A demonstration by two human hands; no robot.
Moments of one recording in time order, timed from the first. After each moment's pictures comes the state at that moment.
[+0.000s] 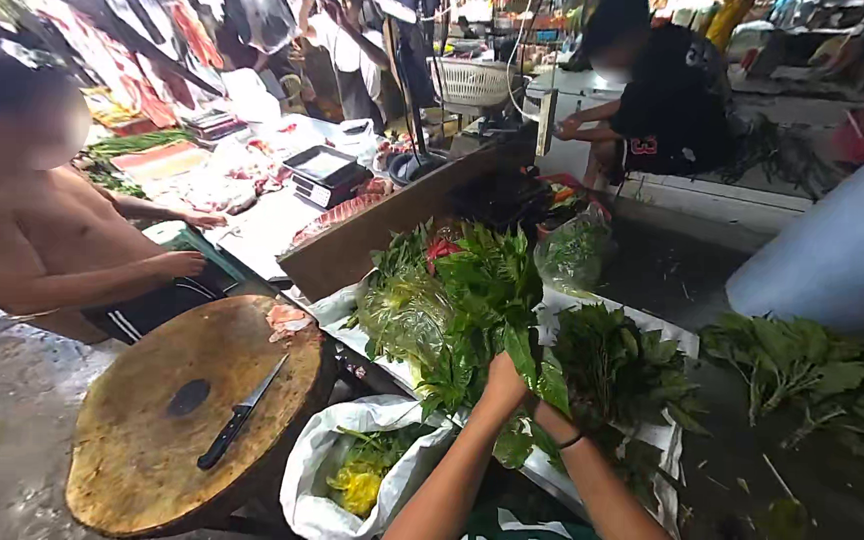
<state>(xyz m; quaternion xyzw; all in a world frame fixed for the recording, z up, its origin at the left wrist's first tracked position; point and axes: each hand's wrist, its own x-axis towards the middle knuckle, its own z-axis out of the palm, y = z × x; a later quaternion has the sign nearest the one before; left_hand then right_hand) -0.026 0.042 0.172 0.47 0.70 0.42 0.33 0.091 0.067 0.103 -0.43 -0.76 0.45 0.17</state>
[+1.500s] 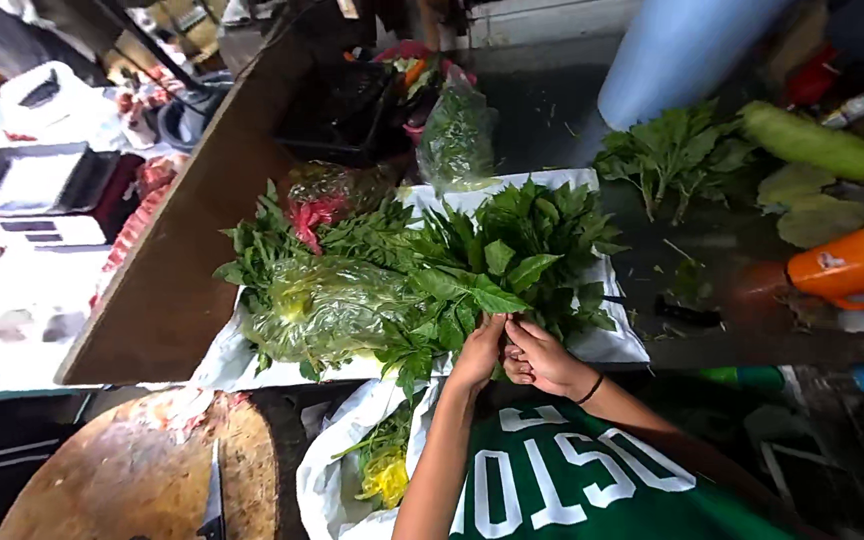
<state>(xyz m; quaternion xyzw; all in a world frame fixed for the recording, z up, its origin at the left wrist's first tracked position) -0.040 0.052 0.080 0.36 0.41 0.39 0.74 0.106 0.028 0.069 -0.35 -0.30 0.81 0.38</state>
